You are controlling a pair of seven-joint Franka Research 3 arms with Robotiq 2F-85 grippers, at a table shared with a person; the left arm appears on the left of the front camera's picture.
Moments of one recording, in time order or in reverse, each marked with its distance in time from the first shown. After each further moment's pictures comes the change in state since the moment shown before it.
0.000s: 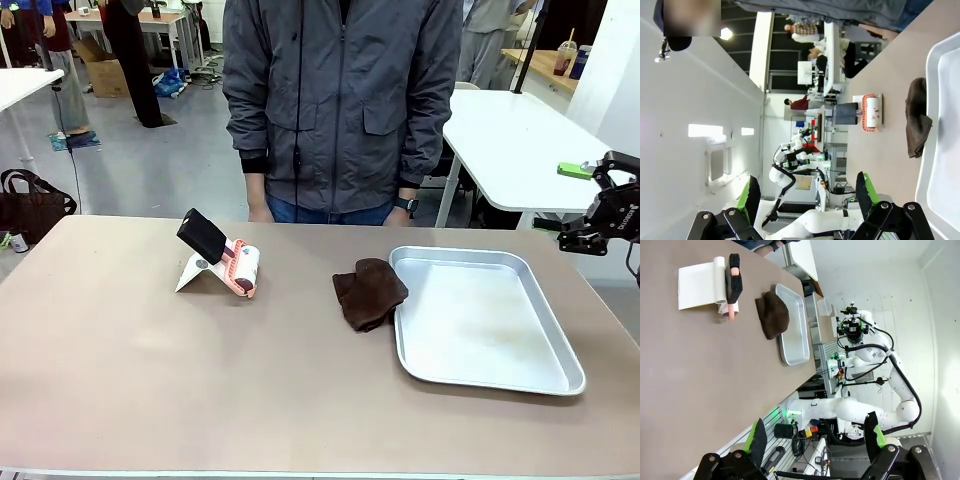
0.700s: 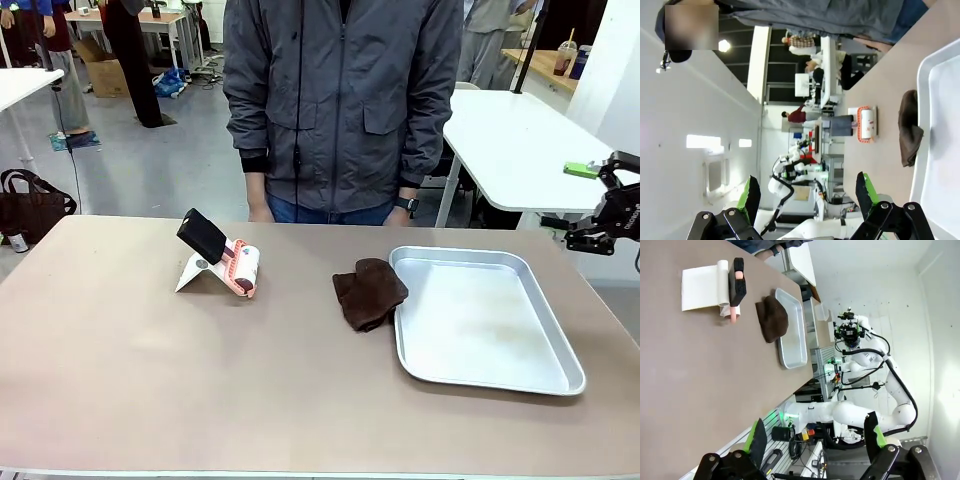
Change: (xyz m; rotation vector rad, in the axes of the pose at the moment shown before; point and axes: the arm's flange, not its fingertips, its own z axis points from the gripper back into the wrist) left arm -0.001 0.006 0.008 -0.014 -0.022 0.015; right arm 0.005 -0.002 0.008 -0.011 -0.047 -0.001
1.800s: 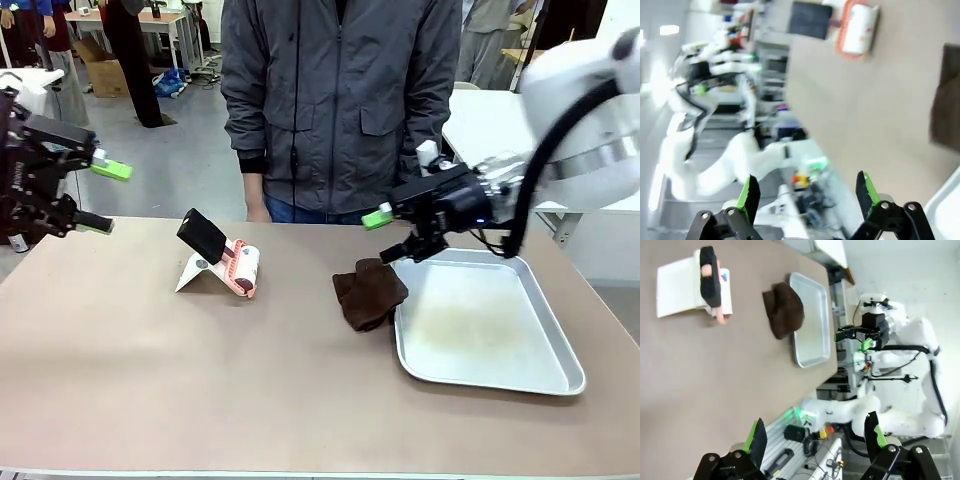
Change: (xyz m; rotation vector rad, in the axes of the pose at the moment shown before) left arm 0.030 -0.053 -0.116 0.168 0.102 -0.005; right arm -0.061 0.010 -0.225 -0.275 0.616 0.191
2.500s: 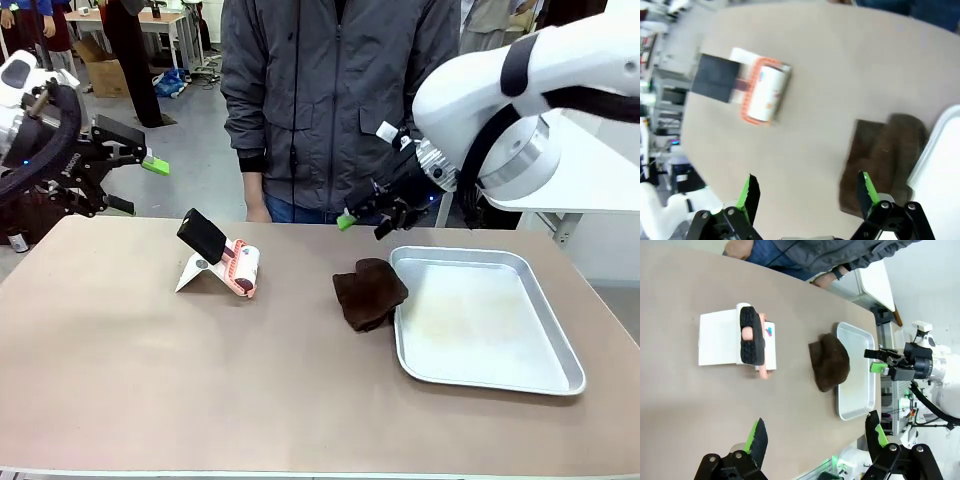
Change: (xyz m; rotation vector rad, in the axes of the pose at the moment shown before) left arm 0.040 -0.016 -0.046 0.272 -0.216 -0.015; right arm 0.081 0.025 -0.065 -0.591 -0.156 0.209
